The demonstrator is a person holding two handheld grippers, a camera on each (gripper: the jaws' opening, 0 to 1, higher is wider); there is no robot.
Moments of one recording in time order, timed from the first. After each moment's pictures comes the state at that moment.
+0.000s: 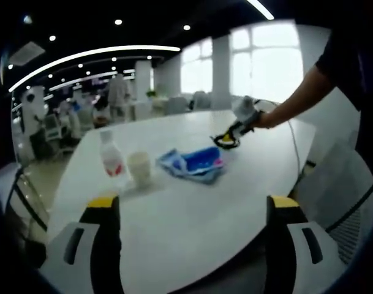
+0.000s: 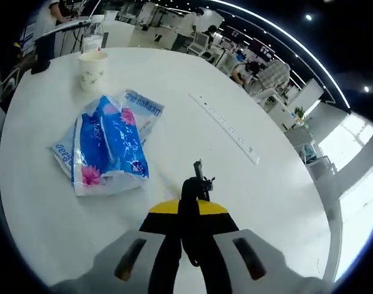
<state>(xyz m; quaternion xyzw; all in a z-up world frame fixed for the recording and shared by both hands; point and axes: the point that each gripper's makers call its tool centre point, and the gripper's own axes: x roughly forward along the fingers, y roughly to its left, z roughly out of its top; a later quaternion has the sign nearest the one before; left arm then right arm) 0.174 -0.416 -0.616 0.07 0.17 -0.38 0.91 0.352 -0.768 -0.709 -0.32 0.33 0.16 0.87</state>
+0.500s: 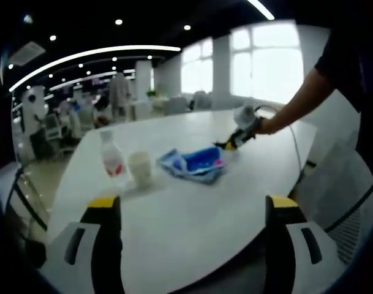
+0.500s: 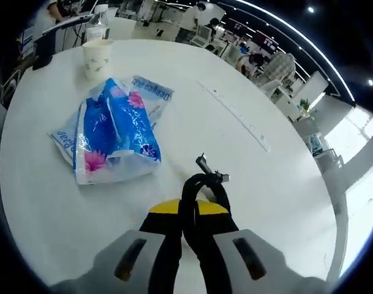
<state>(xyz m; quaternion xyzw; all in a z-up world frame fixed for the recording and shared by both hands) 0.175 -0.414 -0.617 0.07 0.17 -0.38 0.91 0.340 -0.767 -0.738 -0.31 0.36 0.17 0.86</state>
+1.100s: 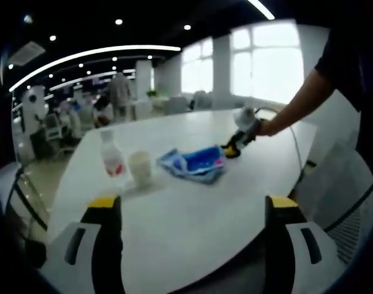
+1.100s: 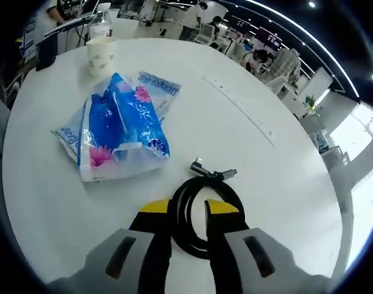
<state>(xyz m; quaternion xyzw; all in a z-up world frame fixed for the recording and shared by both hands) 0.175 -0.414 -0.616 0.07 0.17 -0.38 0.91 0.335 -0.764 -0.740 -0.29 0.37 0.18 0.87</state>
